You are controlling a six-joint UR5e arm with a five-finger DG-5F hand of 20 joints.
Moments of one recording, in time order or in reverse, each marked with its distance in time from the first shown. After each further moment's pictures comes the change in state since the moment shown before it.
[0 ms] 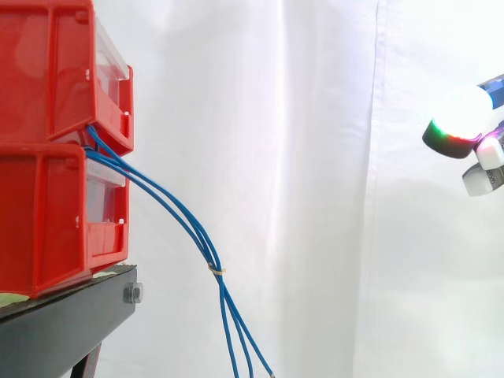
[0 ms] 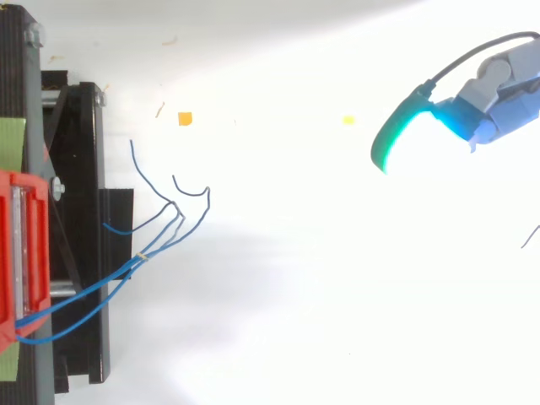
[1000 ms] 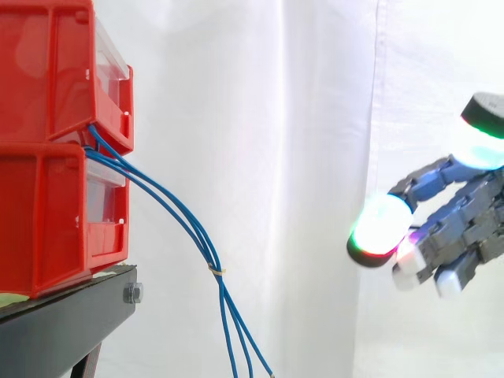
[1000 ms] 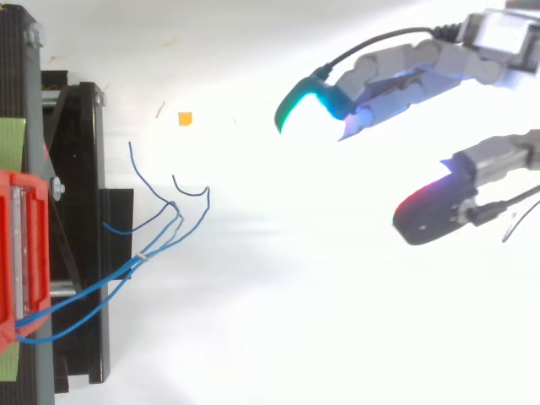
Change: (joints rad) arm 0.037 -0.176 0.015 0.192 0.156 -0.154
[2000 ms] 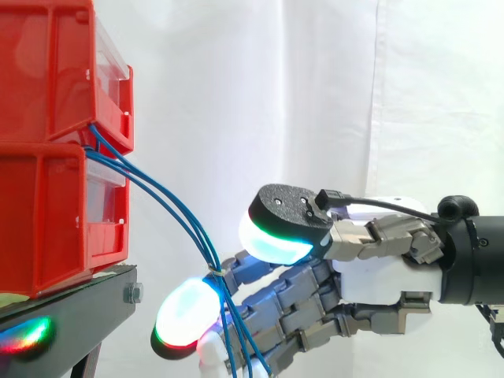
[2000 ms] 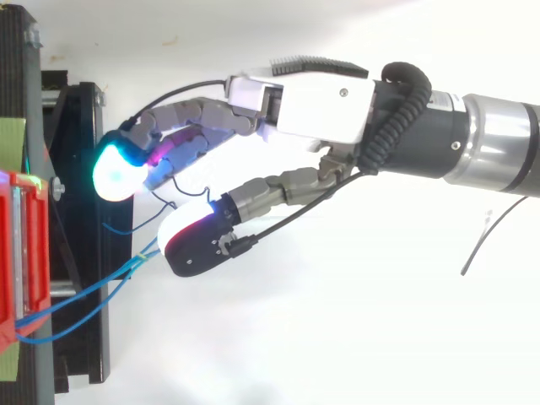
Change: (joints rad) arm 0.000 -0.386 0.368 0.135 -0.065 0.022
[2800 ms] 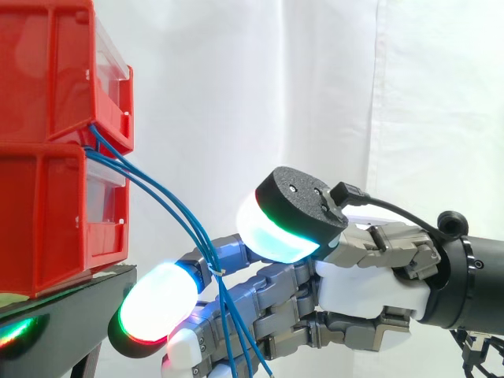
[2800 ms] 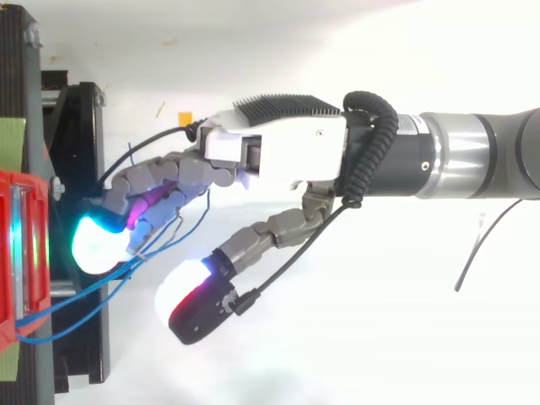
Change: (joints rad) arm -0.006 -0.057 0.002 0.190 -0.167 0.004
